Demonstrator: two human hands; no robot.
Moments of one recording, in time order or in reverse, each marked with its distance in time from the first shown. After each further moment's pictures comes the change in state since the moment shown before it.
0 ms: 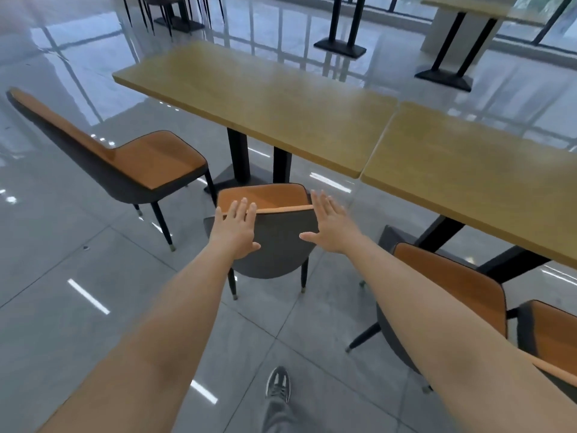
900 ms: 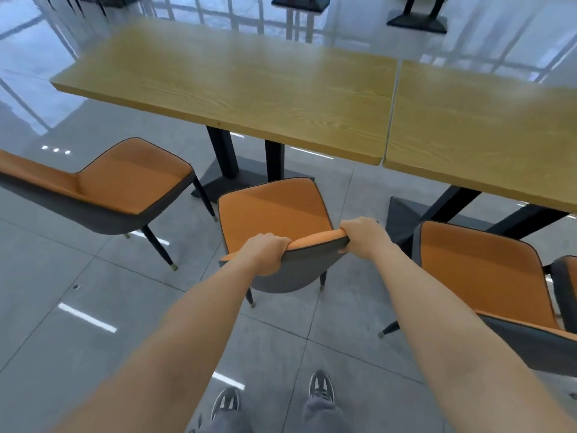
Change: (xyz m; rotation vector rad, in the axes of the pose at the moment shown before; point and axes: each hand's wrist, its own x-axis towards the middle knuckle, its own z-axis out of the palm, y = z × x) left_hand 0.119 -0.061 0.028 -0.163 -0.131 0.460; right_hand 0.104 -0.005 0.036 -0.118 -0.011 0.123
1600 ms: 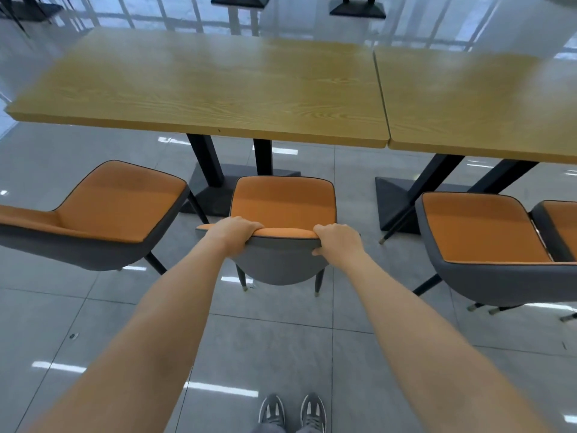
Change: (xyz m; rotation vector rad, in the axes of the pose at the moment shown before) left_hand -0.016 -0.172 -0.043 0.181 -0.054 0.183; right_hand 0.030 -0.171 0.019 0.068 0.092 0.209
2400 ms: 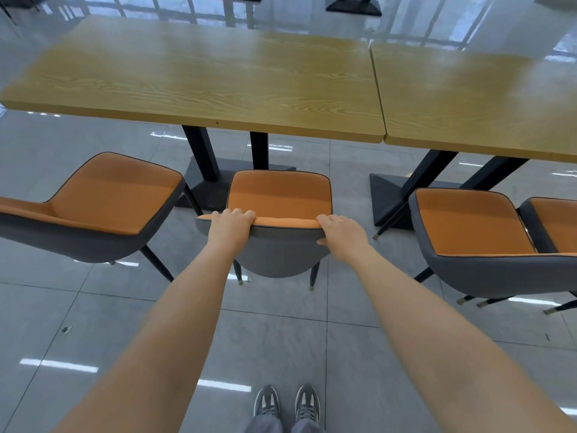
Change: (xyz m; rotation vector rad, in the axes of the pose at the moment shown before) left_hand -0.017 0.020 0.010 0.079 0.154 -0.258; right_hand -0.014 0.006 0.002 0.025 0.016 0.016
